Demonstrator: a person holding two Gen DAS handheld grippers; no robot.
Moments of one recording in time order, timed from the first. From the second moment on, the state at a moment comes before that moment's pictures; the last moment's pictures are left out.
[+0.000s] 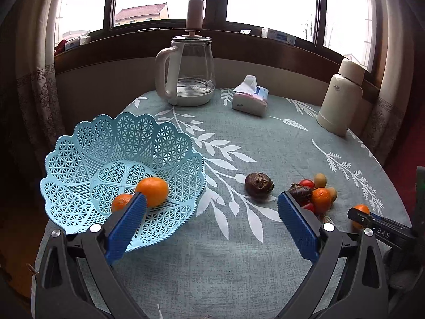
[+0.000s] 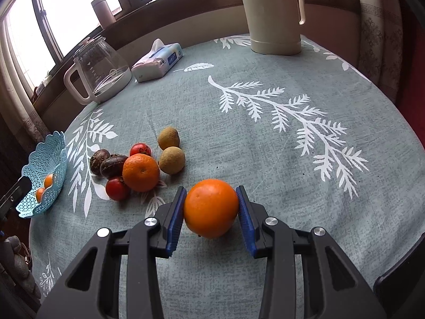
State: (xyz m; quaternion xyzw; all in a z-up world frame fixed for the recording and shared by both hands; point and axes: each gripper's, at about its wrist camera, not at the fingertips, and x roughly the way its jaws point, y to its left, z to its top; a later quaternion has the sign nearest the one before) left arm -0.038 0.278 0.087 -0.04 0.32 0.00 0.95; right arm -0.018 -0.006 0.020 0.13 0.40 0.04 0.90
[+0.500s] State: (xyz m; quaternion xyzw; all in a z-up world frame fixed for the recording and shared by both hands) left arm 0.016 0.214 0.053 0.07 0.35 -0.03 0.93; right arm -0.016 -0.016 0.014 0.17 0.40 0.08 0.90
